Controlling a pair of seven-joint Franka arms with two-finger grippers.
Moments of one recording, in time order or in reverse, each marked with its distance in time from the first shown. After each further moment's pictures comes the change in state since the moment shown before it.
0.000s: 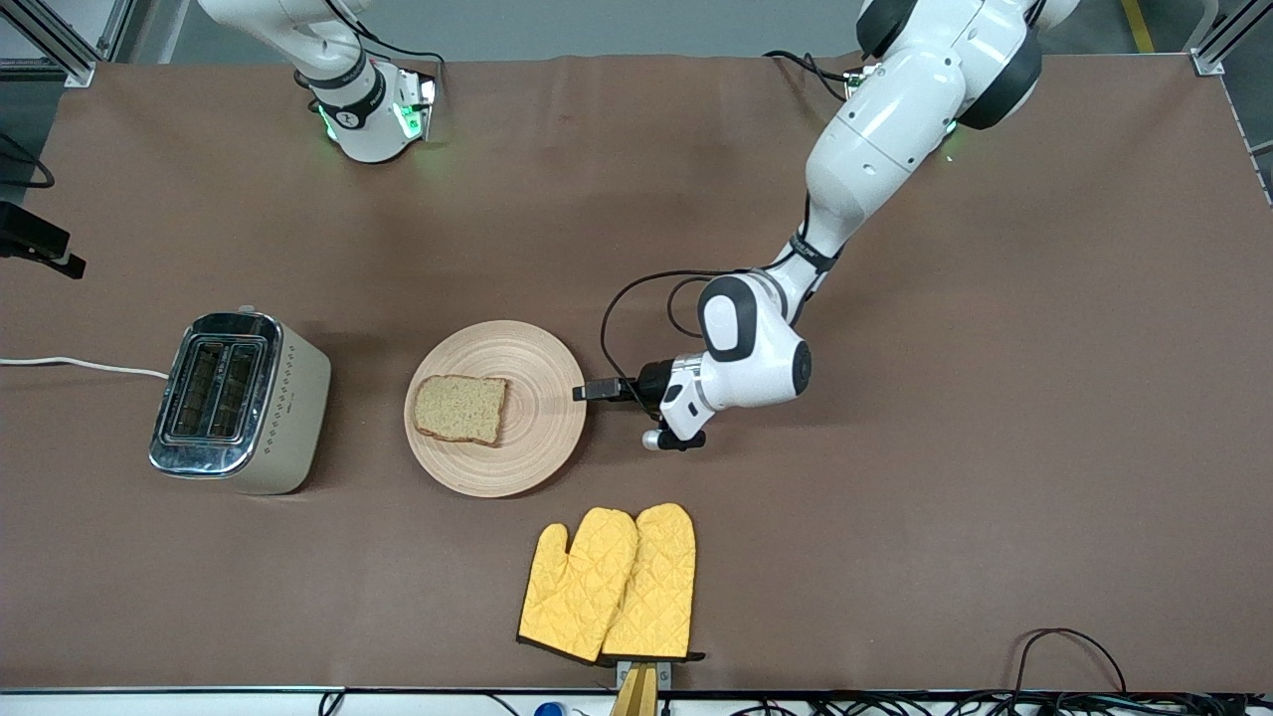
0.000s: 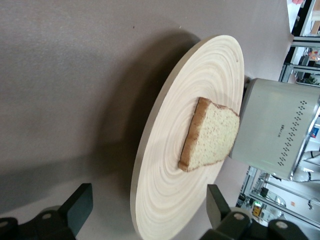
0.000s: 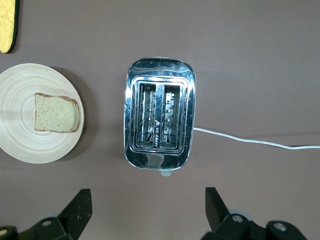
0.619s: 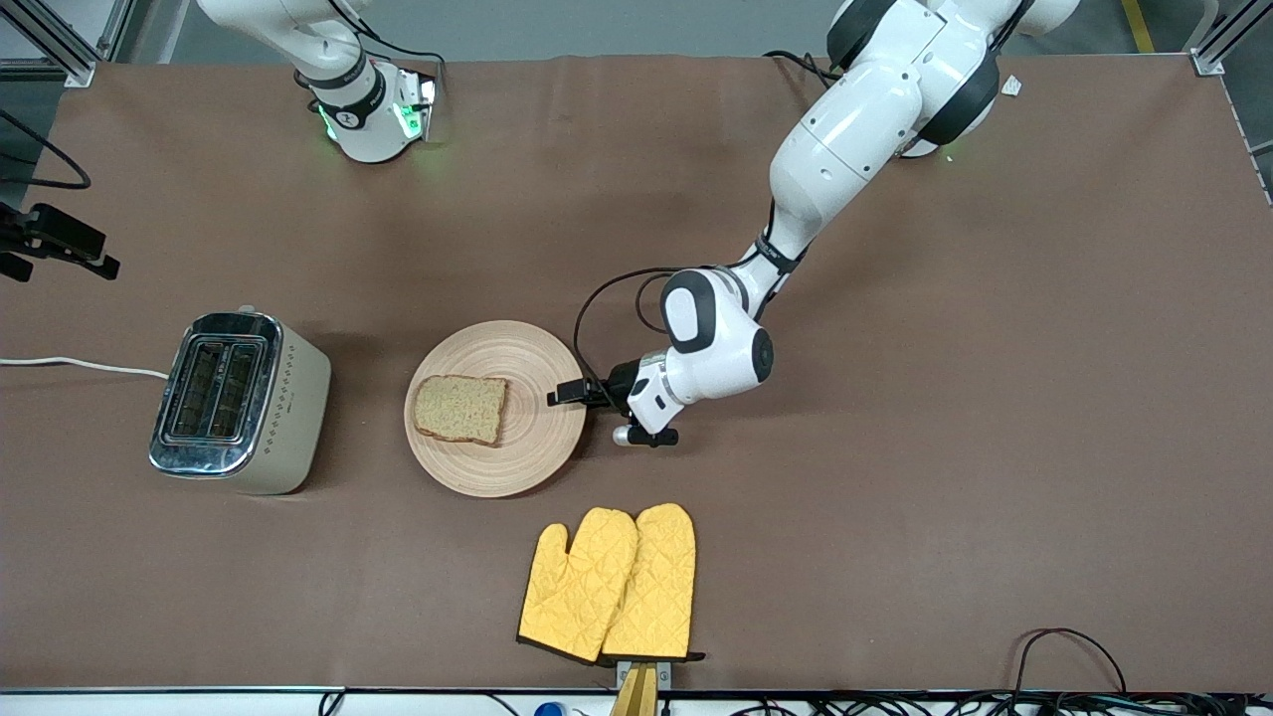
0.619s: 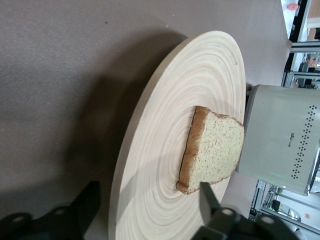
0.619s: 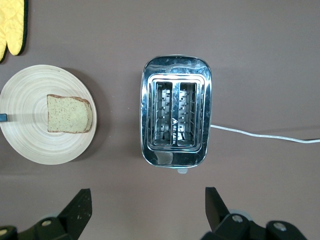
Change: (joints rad) left arm -0.072 0.082 0.000 0.108 0.000 0.097 0.029; right arm 0.050 0.000 0.015 0.005 0.000 -0.021 0.110
